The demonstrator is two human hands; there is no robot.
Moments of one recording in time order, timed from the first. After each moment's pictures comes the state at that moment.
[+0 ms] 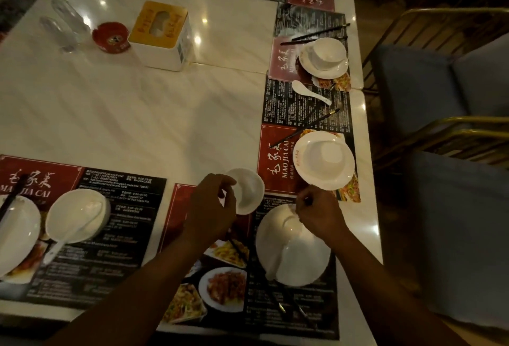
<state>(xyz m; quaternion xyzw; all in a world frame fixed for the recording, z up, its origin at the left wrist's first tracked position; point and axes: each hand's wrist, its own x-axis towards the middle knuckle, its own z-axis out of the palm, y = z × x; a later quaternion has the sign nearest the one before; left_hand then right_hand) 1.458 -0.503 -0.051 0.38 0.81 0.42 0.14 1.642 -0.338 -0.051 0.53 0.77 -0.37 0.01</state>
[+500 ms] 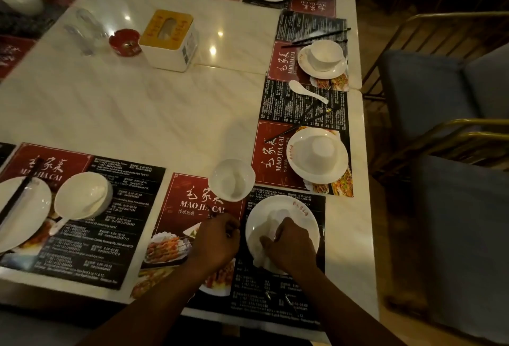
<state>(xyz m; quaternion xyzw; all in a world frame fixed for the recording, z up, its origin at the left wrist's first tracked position) 1.536 -0.539 -0.081 0.31 0.85 0.29 0.32 1.677 -0.417 -0.083 0.53 0.77 -0.35 0.11</state>
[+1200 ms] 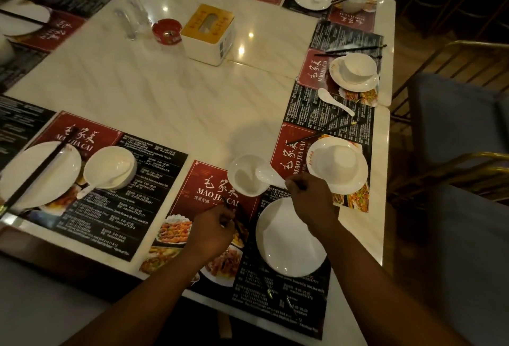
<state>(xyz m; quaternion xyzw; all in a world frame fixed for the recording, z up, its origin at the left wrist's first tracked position) 1.527 -0.564 -0.077 0.19 0.87 0.35 0.30 1.625 -0.354 -0.037 0.46 0.74 -0.48 -0.09</state>
